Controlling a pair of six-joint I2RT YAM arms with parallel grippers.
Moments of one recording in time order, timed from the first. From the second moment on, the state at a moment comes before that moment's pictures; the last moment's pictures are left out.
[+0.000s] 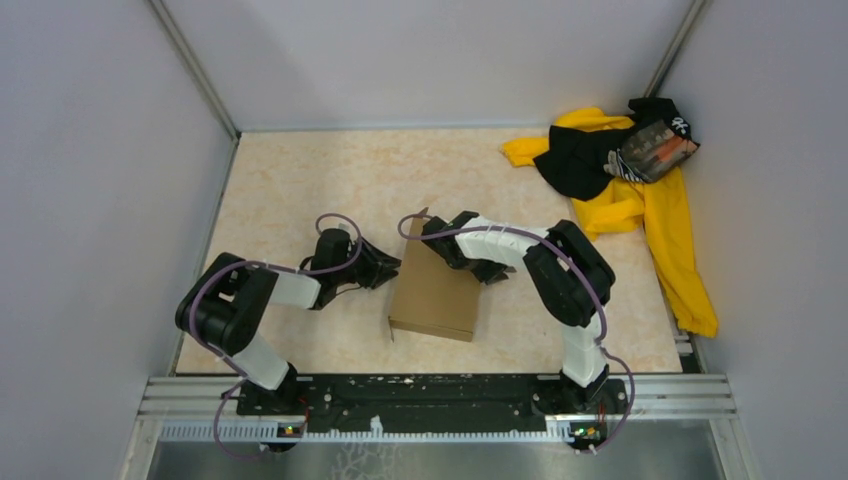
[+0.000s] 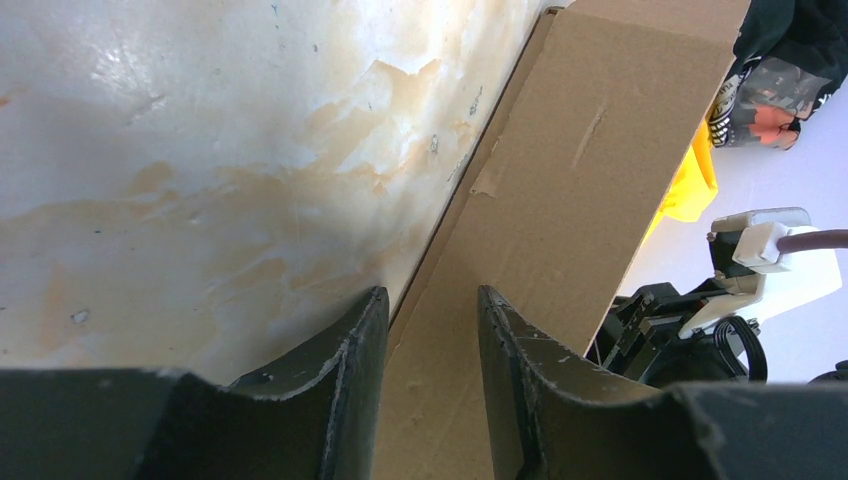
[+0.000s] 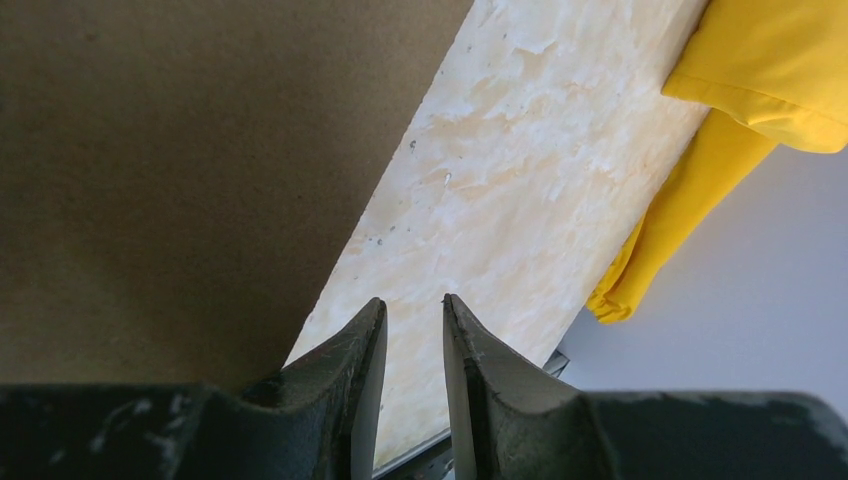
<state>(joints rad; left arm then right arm) -0.44 1.63 0.46 0.56 0.29 -1.25 0.80 1.93 1.28 -1.05 0.69 0.33</state>
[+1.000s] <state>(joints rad) -0.46 1.58 0.47 0.44 0.26 -1.25 0.68 1.68 1.13 -0.82 0.40 0.31</state>
